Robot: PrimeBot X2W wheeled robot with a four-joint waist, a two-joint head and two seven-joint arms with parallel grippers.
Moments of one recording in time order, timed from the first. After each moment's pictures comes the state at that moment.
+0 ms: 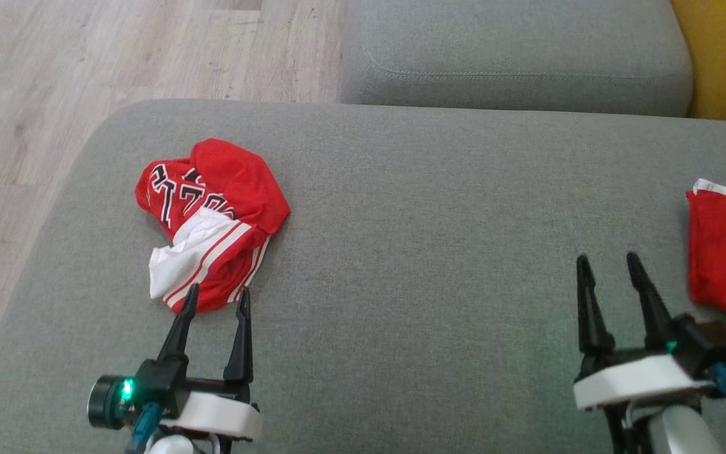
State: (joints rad) left arm -0.05 0.05 -0.17 0.30 -0.10 -0.02 -0.26; right arm -0.03 -0.05 0.02 0.22 0.18 0.12 -0.24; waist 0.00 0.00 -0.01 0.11
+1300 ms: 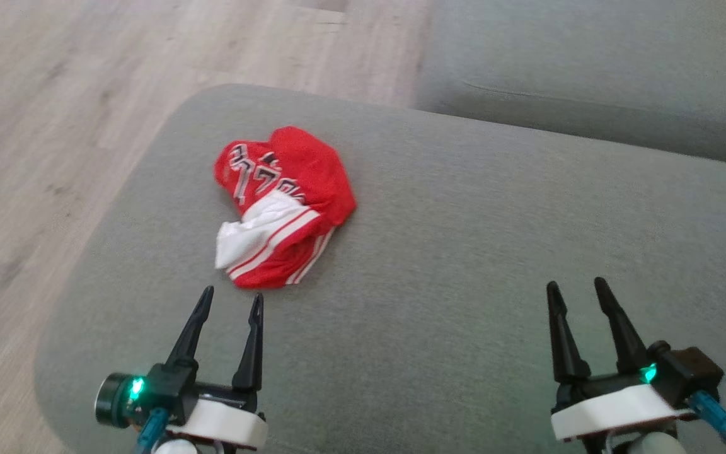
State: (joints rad) left arm -0.03 0.05 -0.19 0.28 -0.08 -0.06 -0.26; right arm 0.08 -0.05 0.12 0.16 0.22 0.12 -0.25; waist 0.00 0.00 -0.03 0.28
